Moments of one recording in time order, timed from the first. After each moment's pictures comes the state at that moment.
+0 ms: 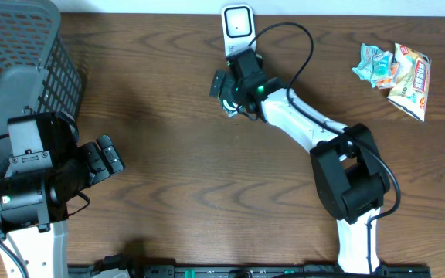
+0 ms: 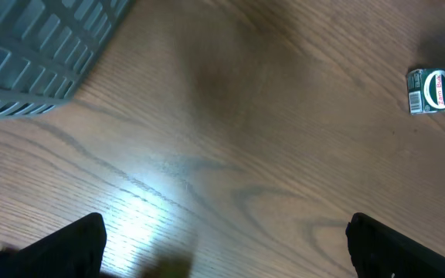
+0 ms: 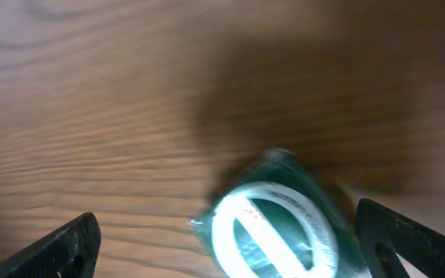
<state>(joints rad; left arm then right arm) 0.19 1.02 1.25 -1.31 0.06 -0.28 0.53 2.14 1.56 -0.37 0.06 0.79</state>
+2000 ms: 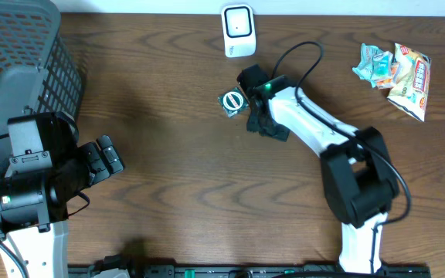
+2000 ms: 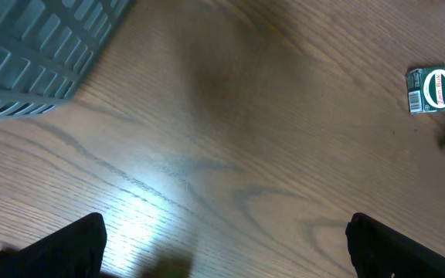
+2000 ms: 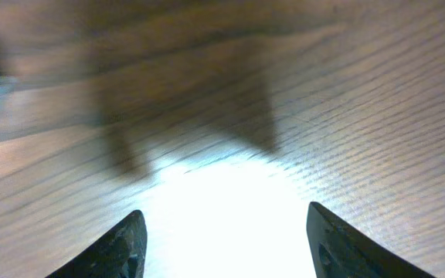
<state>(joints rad) 0.19 1.02 1.25 -1.31 0.06 -0.28 0.50 2.08 1.54 -0.95 0.18 0.86</state>
